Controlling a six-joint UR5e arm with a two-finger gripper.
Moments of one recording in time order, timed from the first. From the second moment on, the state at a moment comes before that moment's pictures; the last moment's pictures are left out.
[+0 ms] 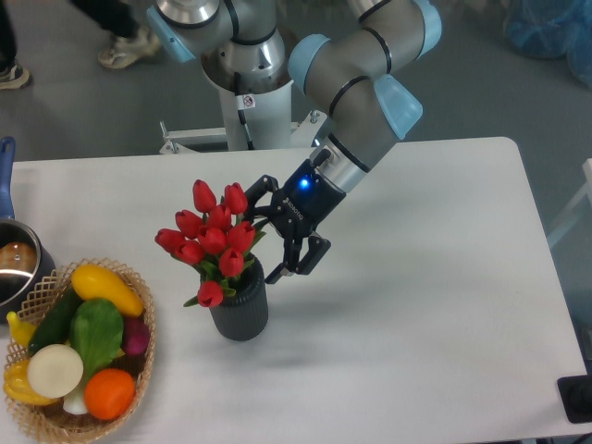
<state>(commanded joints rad) 2.64 -1.77 -1.92 -1.01 0.62 1.63</state>
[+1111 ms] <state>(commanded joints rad) 2.58 -1.78 -1.94 -1.01 0.56 1.63</state>
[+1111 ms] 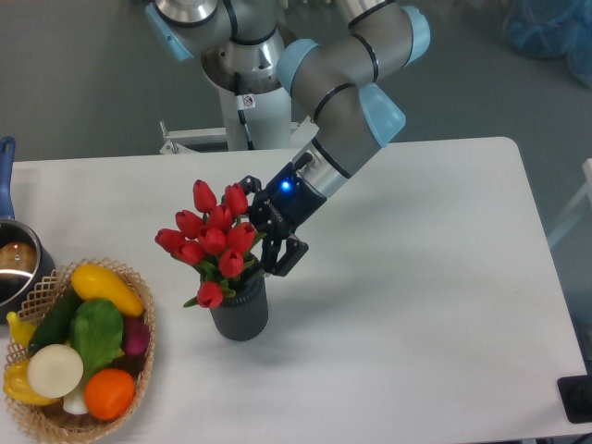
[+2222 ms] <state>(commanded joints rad) 2.57 -1.79 -1.93 -1.01 0.57 1.63</state>
